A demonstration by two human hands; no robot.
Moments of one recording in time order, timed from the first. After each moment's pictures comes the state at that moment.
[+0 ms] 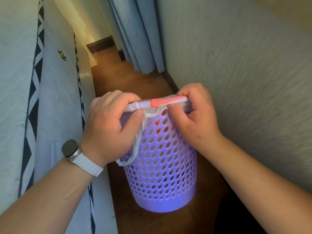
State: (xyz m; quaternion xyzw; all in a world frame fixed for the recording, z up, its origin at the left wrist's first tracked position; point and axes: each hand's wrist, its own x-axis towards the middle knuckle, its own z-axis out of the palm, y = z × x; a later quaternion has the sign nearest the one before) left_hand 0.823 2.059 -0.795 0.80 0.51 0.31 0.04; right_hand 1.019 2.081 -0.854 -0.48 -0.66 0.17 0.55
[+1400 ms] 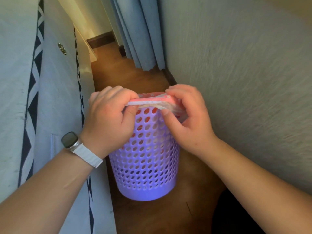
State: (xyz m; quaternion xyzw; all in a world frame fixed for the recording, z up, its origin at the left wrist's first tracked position) left_hand 0.821 2.061 -0.796 0.80 0.54 0.25 -0.02; right_hand 1.011 2.071 -0.866 -0.42 -0.70 0.18 0.54
